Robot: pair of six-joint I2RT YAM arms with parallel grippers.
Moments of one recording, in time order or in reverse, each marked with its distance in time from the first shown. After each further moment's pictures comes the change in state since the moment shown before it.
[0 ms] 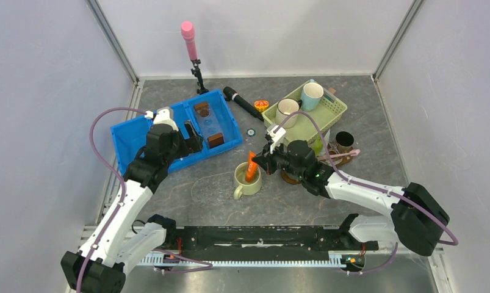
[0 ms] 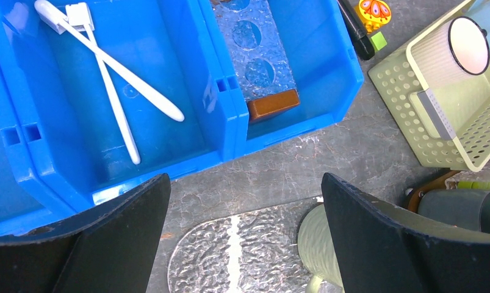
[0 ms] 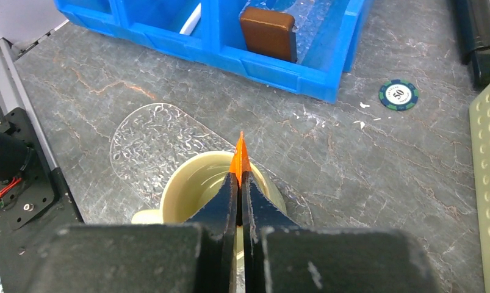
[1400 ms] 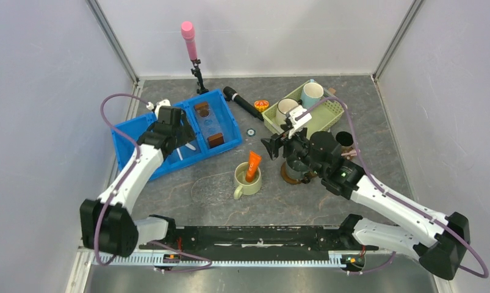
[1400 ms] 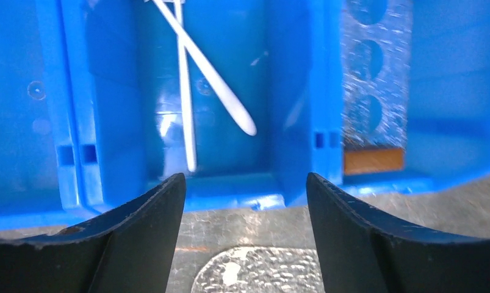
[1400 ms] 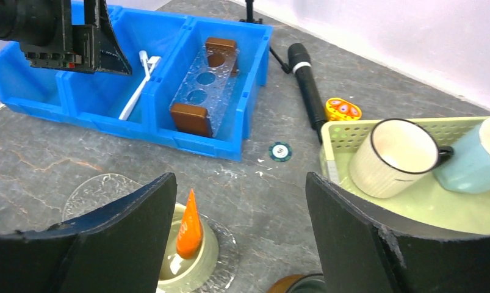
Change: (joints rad) left arm 0.087 0.338 0.146 -0.074 -0.138 -0.054; right arm 0.001 -0.241 0.195 -0.280 0.282 -0.126
